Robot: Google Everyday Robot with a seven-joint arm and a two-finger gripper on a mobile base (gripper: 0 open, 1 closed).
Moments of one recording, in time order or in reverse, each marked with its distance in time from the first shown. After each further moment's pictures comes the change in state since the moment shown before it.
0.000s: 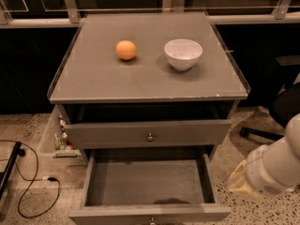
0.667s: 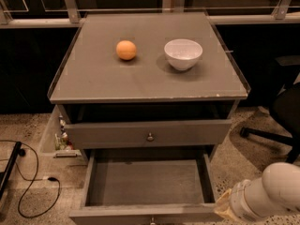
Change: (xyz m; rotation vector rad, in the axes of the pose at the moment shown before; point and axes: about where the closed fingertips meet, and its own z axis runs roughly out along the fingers) arm 0.038 0.019 0.136 -0.035 -0.074 0.111
